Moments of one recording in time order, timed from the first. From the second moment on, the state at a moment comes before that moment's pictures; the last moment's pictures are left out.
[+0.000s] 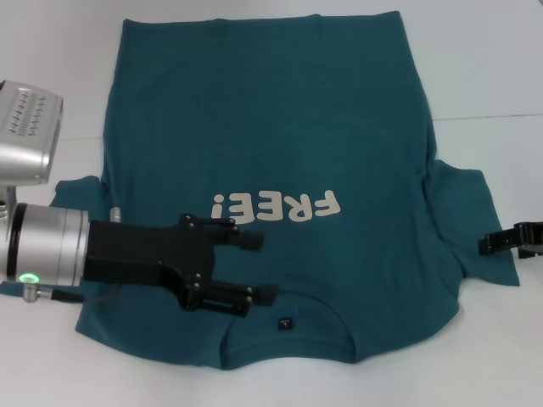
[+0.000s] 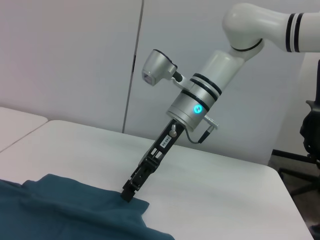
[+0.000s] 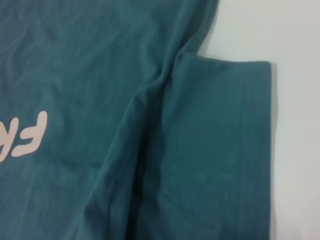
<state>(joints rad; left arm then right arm) -0.70 -2.04 -2.23 -0.68 -1.20 1.65 -1.45 0.66 1.94 -0.65 -0.71 -2.65 -1.20 2.48</state>
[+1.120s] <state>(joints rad) -0.70 -2.05 -2.23 -0.68 -1.19 1.65 -1.45 0.67 1.94 -0.66 -0.70 -2.65 -1.19 2.47</state>
